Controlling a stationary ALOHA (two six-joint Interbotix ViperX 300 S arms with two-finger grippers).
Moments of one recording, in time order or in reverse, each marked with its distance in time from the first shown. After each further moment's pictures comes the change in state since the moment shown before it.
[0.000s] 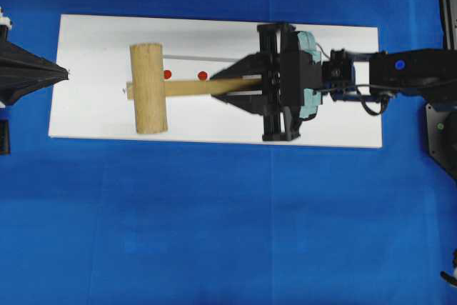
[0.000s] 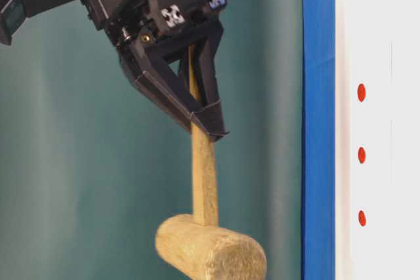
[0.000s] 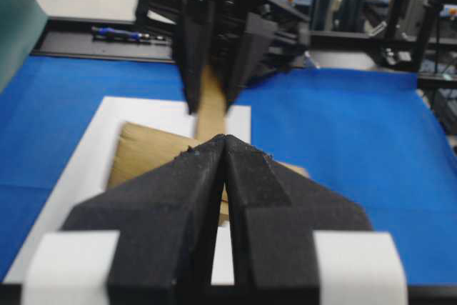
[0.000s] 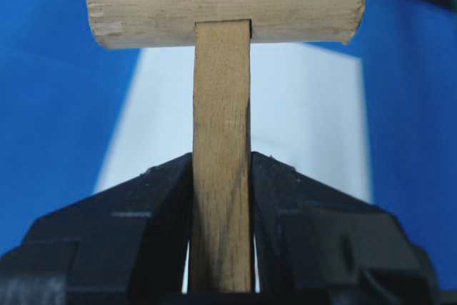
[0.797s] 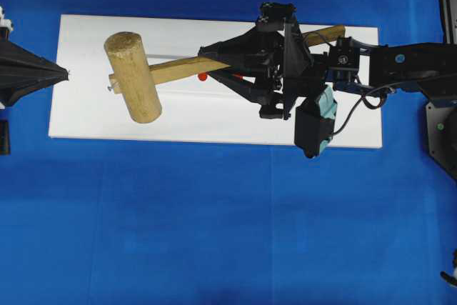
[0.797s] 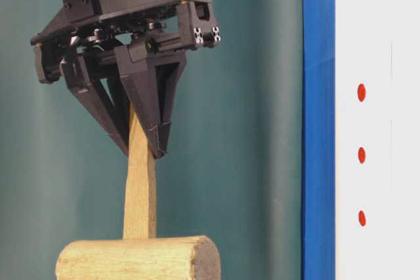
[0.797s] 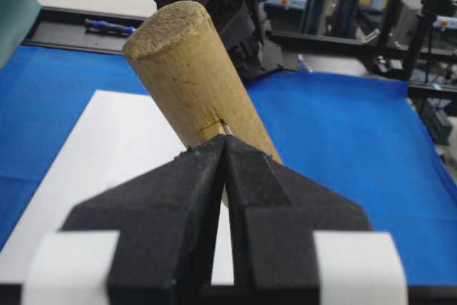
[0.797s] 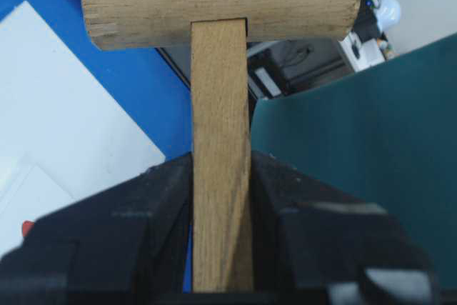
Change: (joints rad) left arm 0.002 0.000 0.000 0.000 0.000 -0.034; right arm -0.009 -0.002 0.000 0.064 -0.218 -0.710
